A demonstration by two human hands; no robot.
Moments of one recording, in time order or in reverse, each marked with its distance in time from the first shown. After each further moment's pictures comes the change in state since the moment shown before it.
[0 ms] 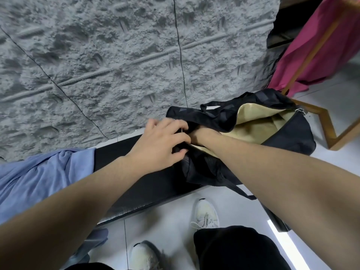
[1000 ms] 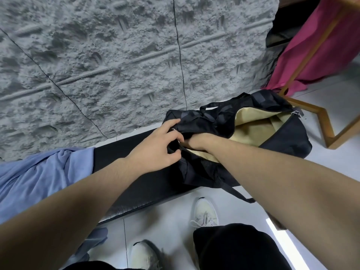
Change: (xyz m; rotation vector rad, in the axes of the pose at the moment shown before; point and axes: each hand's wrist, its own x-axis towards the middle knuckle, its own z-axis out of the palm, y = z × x) left_hand -0.010 -0.011 0.016 -0.426 -0.253 -0.269; right_hand -0.005 0.001 0.014 0.126 -0.140 -0.029
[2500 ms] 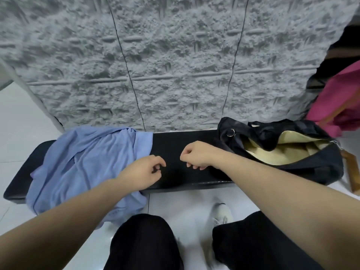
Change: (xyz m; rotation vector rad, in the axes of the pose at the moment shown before) left_hand -0.218 -0.062 -0.036 -0.052 0.031 -0.472; right_hand -0.082 -0.146 0.079 0.096 -0.027 -0.161
